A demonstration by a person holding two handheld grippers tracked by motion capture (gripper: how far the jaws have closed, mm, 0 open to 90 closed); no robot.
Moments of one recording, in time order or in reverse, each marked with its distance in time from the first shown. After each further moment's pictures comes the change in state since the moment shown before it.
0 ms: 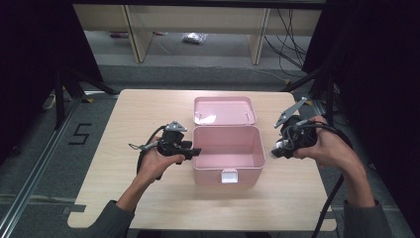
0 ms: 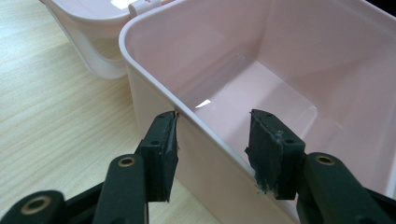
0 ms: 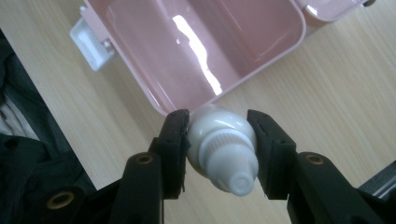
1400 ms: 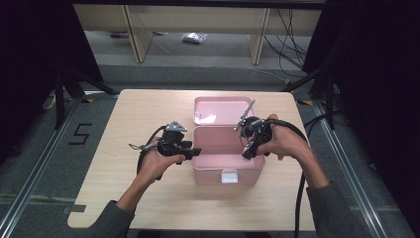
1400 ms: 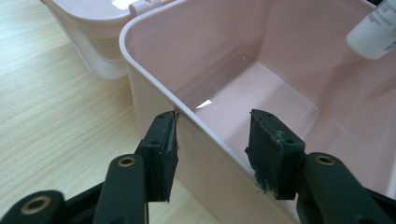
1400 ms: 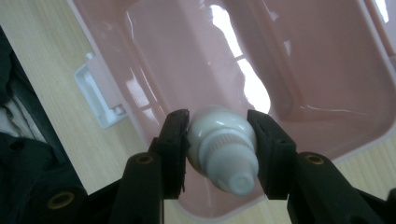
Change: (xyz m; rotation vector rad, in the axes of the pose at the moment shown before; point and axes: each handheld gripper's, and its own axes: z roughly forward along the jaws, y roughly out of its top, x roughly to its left) left arm 0.000 0.000 0.000 -0.004 0.003 0.001; right arm 0.018 0.067 0.069 0.143 0.098 -0.104
